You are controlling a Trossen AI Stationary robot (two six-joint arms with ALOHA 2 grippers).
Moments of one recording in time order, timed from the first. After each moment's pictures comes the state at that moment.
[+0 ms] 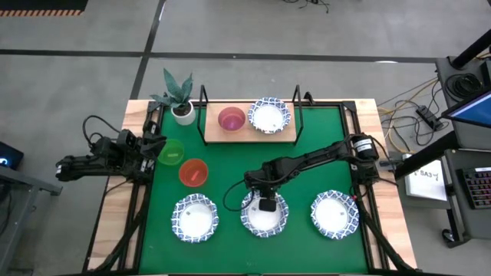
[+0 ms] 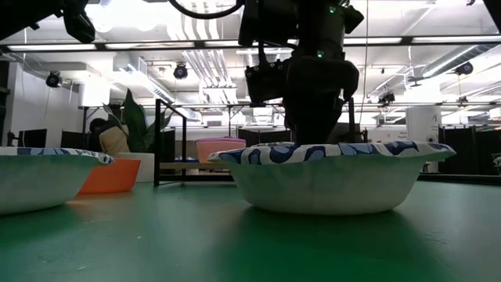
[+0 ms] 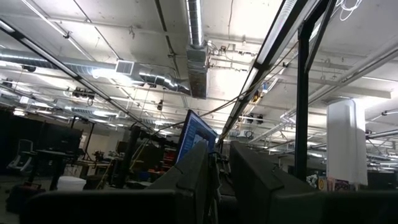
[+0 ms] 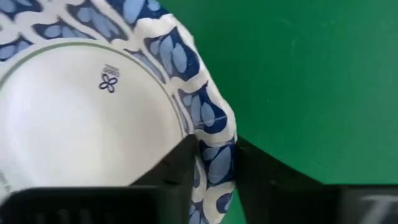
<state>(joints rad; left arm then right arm) 0.02 0.05 0.17 0.49 -0.06 -0.14 0.13 1.99 1.45 -0.79 -0.07 0.24</state>
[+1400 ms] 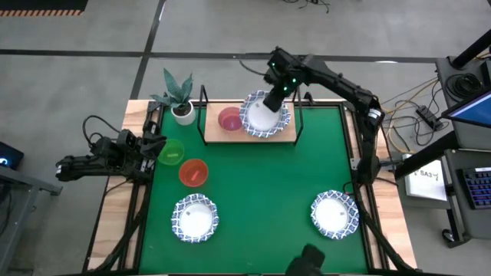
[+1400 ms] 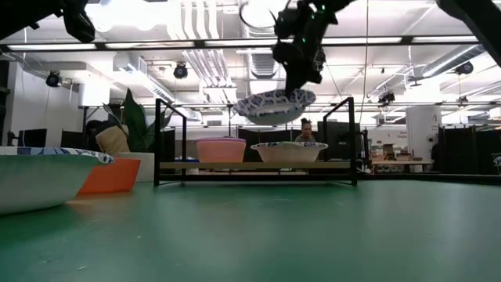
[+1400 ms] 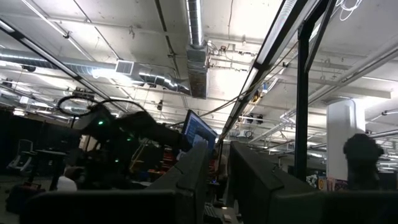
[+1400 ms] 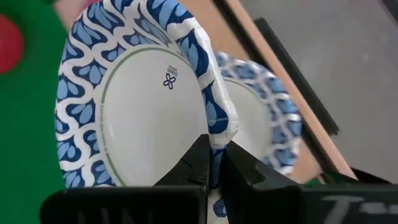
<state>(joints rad) 0.02 0.05 0.17 0.49 -0.06 -0.14 -0.63 1.94 2.05 -1.21 -0.13 -0.05</state>
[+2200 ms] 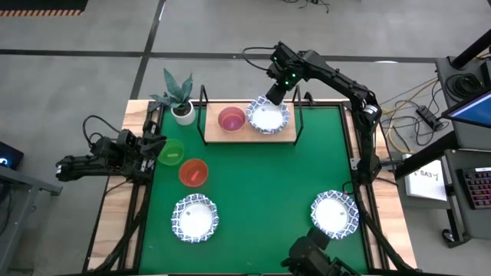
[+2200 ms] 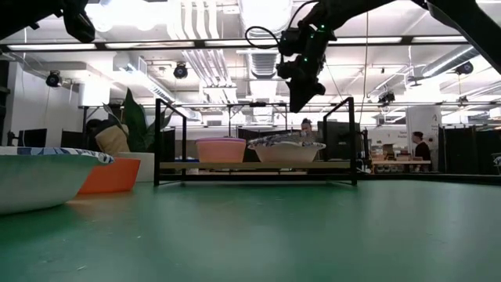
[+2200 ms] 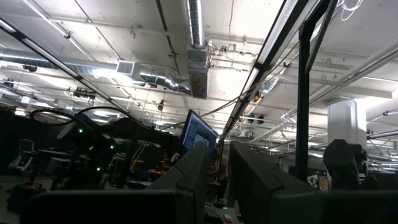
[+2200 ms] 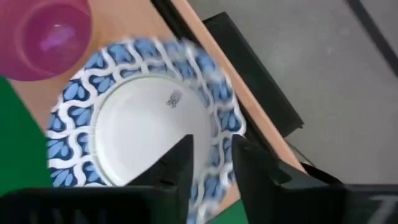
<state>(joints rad) 0.02 0.05 0.17 0.49 -0.07 -0.14 -0.73 2.00 2.05 -1.16 -0.06 -0.13</state>
